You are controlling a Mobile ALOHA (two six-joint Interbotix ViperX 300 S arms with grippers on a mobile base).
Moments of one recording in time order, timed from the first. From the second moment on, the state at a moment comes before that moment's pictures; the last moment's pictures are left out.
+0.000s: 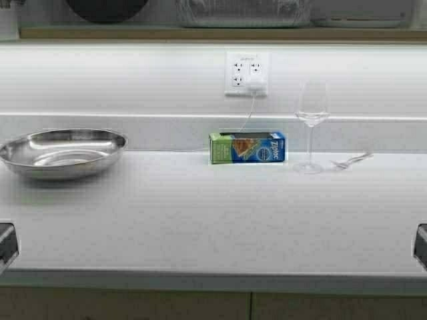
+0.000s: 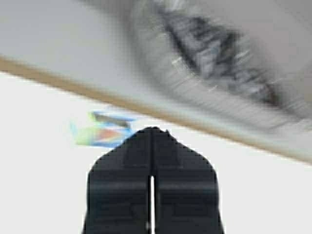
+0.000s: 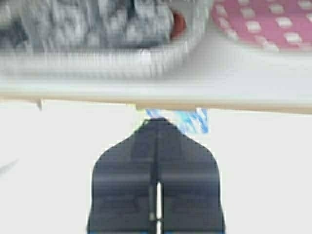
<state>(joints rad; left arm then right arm) -0.17 -0.48 0.90 0.76 -0.37 -1.23 0.29 -0.56 0.81 -1.07 0.05 1.19</state>
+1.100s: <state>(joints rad) -0.15 -0.44 0.92 0.70 -0.11 -0.95 0.26 -0.45 0.79 -1.04 0.16 1.12</state>
